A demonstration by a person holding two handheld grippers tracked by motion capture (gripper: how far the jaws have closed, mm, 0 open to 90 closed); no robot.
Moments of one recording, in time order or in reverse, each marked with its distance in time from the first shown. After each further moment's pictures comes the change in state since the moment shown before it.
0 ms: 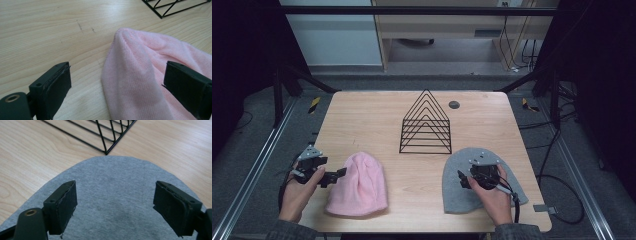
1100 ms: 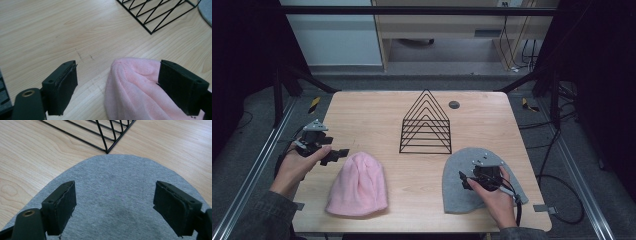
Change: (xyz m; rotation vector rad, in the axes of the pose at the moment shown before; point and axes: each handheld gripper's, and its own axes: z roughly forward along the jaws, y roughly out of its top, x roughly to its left) left arm 0.004 0.081 -0.003 0.115 -0.059 0.107; right arm -0.002 -0.003 -0.007 -0.004 0.018 0.032
